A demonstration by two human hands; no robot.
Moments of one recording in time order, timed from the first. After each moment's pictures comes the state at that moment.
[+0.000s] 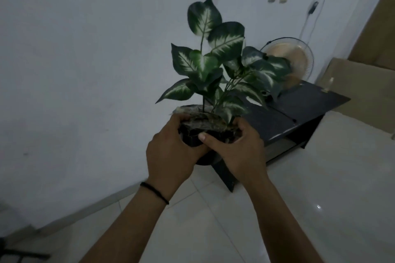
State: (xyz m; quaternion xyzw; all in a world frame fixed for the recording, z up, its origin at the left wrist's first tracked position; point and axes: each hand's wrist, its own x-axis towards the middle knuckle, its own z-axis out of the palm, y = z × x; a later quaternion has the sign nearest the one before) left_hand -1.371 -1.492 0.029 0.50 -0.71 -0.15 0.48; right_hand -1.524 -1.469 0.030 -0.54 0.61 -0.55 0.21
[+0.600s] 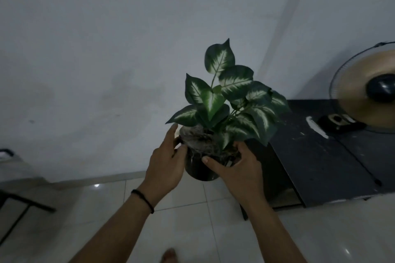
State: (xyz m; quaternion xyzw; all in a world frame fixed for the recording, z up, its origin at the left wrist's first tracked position) left_hand -1.406 -1.746 -0.079 0.63 -0.51 -0.35 0.47; right_hand -1.588 -1.759 -0.074 -0.64 0.58 -0.39 0.32
